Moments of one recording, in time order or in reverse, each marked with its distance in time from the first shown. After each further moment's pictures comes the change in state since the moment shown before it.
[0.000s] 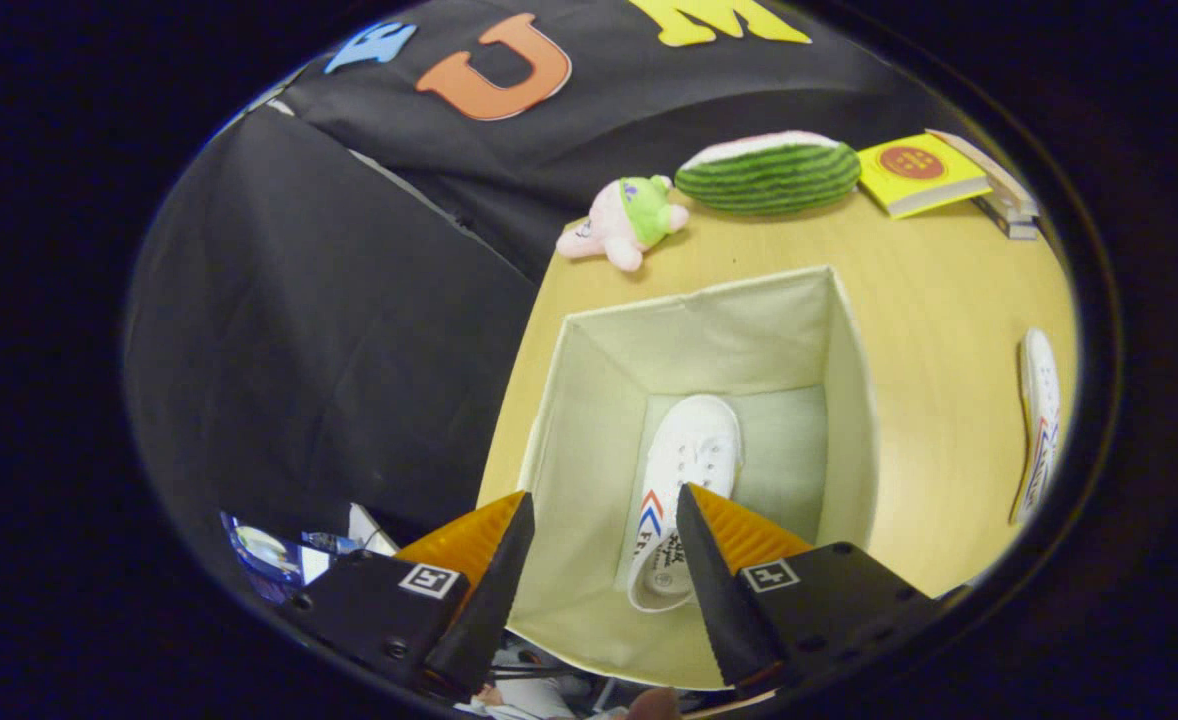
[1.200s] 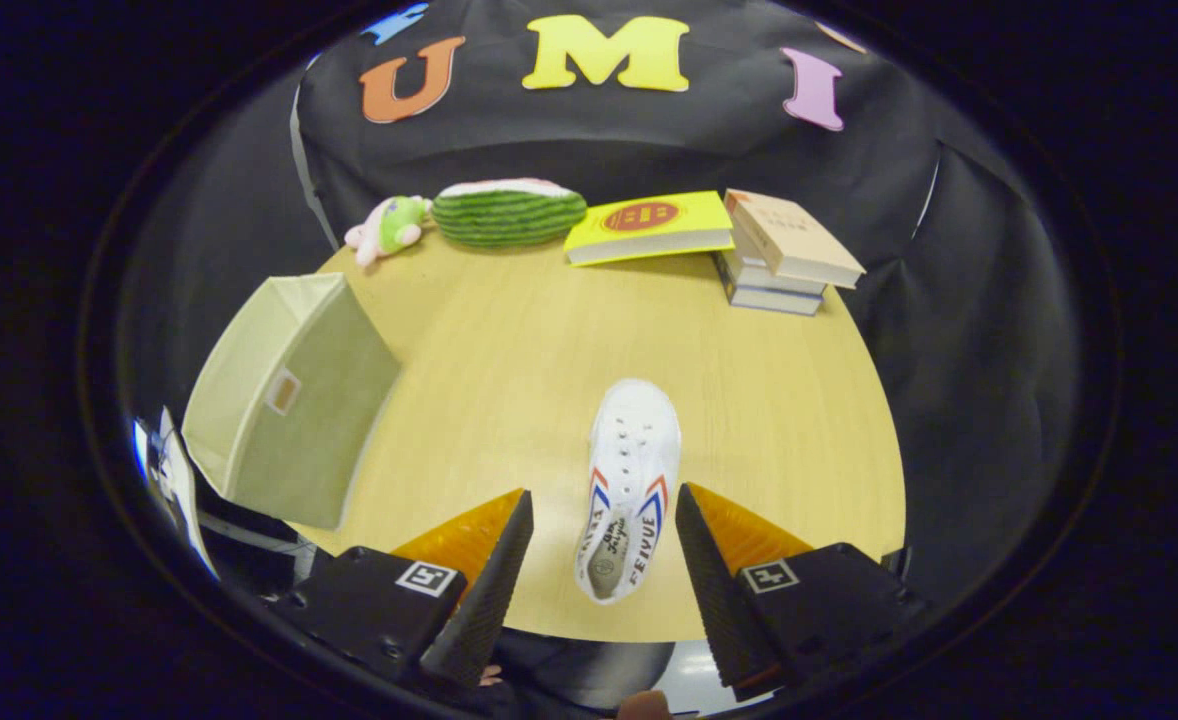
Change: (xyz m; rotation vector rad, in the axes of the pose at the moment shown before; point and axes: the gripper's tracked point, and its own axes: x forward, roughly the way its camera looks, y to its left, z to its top) arm -0.191 -0.373 -0.004 -0.216 -0.026 -0.532
